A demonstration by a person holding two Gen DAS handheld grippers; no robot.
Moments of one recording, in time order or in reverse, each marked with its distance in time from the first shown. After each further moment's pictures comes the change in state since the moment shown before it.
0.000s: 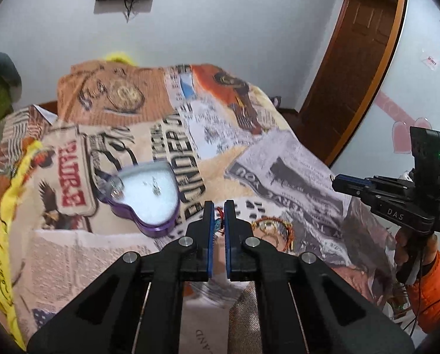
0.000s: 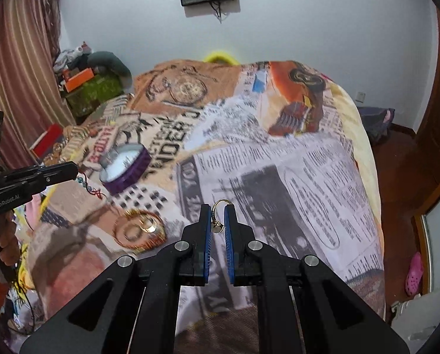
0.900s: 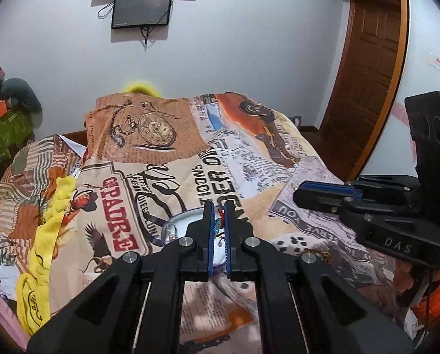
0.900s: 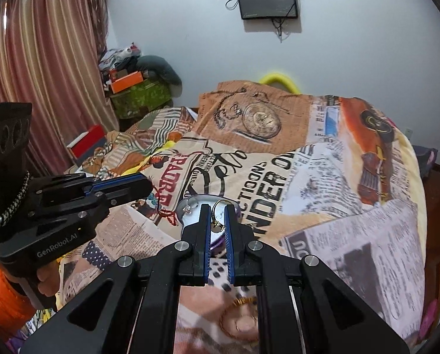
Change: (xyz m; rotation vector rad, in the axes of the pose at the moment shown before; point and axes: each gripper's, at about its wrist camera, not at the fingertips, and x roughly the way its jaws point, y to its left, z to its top) left arm -0.016 0.039 0.033 0.042 -0.098 0.113; right arm 0.041 0.106 0.063 -0.129 -0.053 0.182
